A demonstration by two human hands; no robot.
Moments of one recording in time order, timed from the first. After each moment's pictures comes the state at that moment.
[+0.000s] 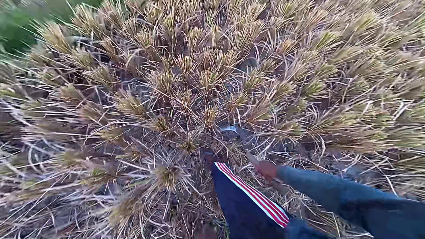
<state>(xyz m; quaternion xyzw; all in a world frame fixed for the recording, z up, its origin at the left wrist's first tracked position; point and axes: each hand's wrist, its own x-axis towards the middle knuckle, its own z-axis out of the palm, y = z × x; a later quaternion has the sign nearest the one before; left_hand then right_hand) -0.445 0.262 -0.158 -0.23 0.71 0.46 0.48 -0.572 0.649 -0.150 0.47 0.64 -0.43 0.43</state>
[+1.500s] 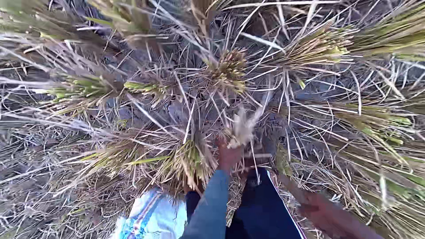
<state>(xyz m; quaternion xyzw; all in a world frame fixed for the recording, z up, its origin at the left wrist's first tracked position) -0.768 0.305 -0.387 -0.45 0.58 0.62 0.28 -0.792 0.536 -0.226 0.22 0.66 -0.05 0.72</state>
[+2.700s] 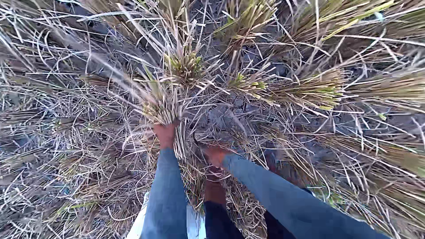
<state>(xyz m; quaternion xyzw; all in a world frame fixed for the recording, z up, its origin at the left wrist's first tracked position) -0.665 -0.151 -0.485 -0.61 0.62 0.49 0.00 -0.726 0.039 -0.443 -0.20 0.65 -0.01 0.73</state>
